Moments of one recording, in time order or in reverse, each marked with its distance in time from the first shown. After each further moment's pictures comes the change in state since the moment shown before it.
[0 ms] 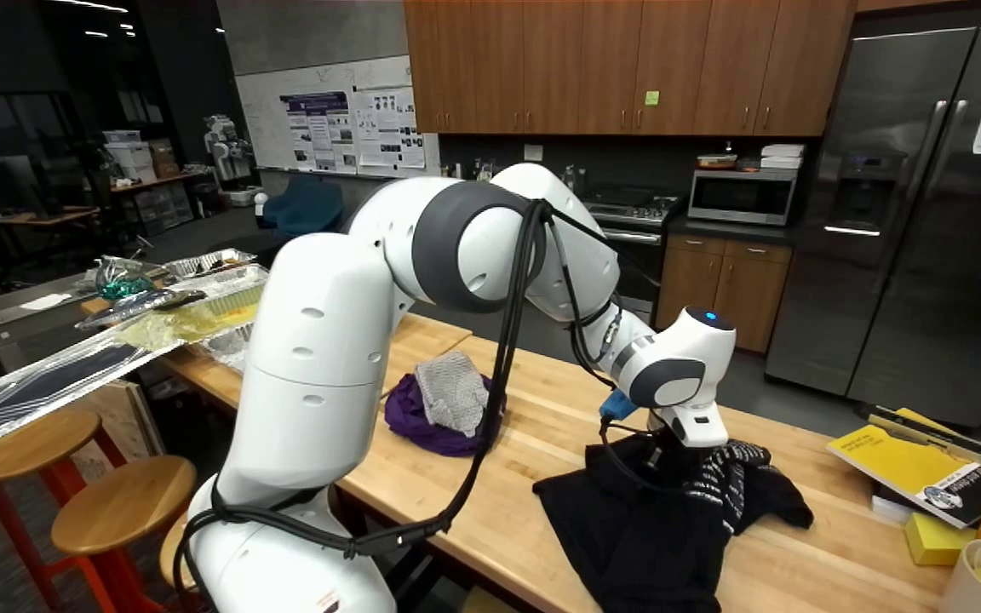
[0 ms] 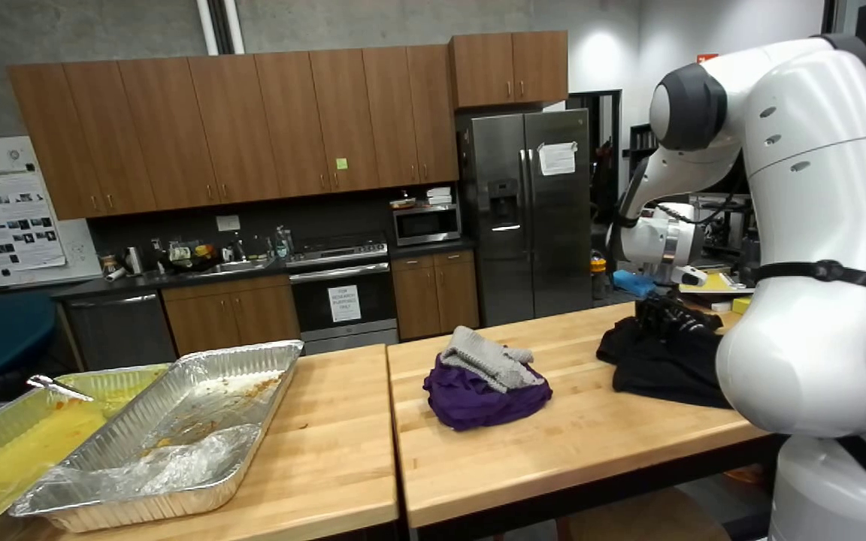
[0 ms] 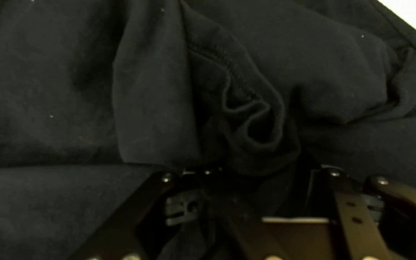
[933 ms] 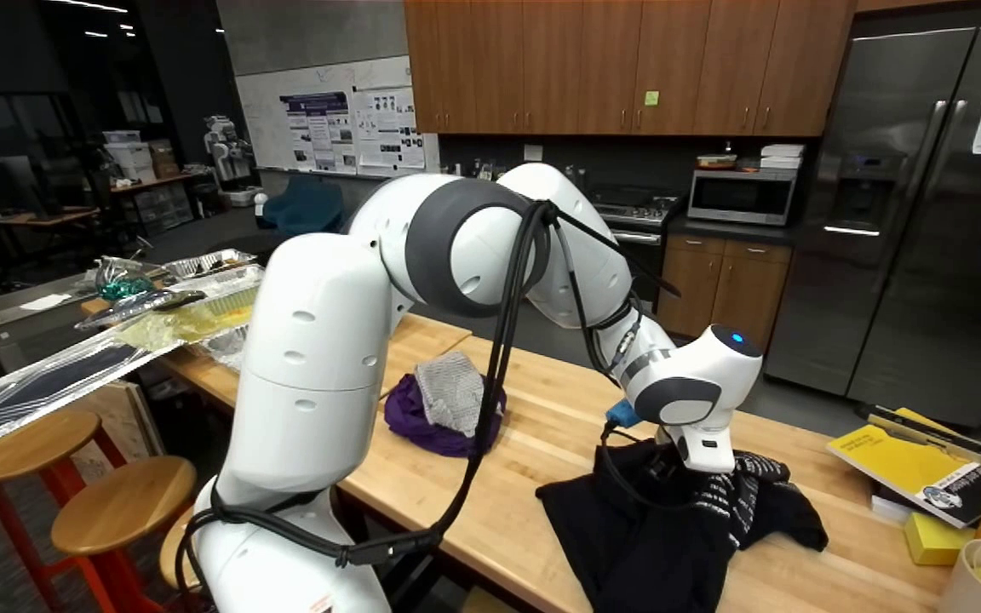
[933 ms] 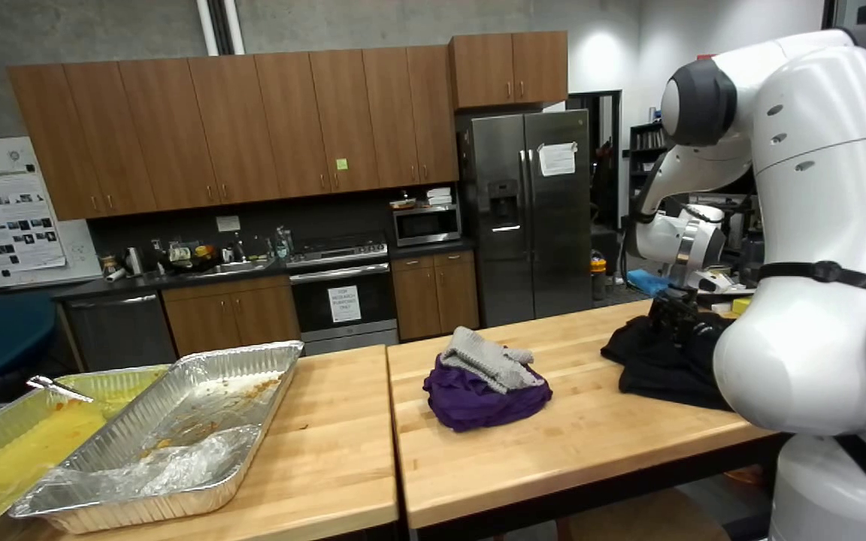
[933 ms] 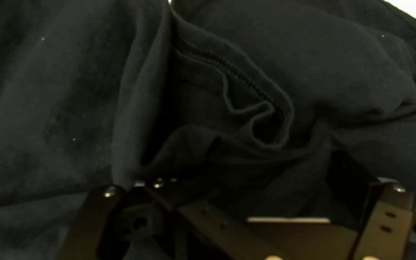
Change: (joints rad) arm -0.056 -0.023 -0.003 -0.043 0.129 -0.025 0.010
